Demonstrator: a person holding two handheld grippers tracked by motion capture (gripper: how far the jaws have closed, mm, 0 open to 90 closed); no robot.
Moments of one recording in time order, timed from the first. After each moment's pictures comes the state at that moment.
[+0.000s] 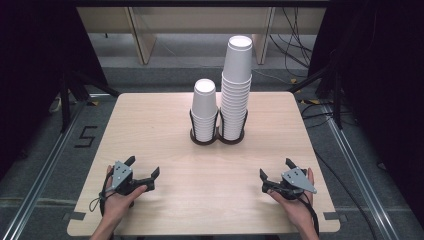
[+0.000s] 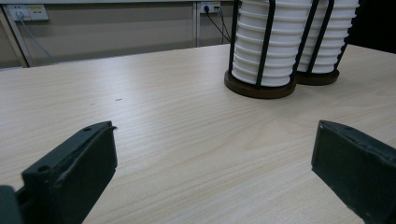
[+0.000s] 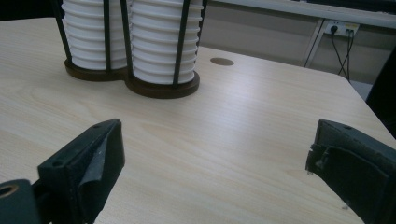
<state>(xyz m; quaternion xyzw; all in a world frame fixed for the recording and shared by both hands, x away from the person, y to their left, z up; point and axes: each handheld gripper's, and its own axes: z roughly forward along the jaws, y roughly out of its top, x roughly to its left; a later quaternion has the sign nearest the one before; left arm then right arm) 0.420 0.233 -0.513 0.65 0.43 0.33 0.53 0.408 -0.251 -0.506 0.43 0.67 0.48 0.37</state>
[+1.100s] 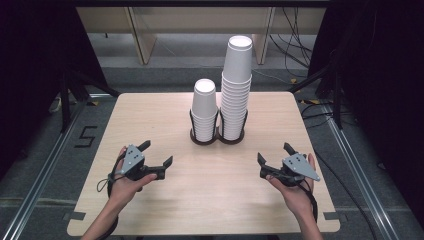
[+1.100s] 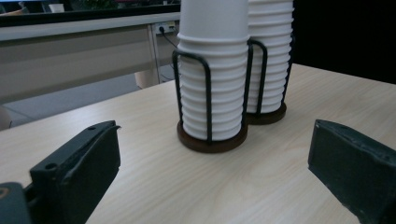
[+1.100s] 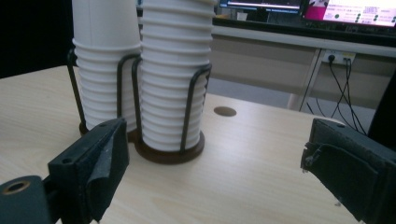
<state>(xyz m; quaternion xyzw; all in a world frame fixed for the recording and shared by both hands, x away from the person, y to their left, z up) 0.450 0.194 -0.460 0.69 0.34 0.30 0.57 0.421 -0.235 -0.447 0.42 0.64 0.52 0.38</state>
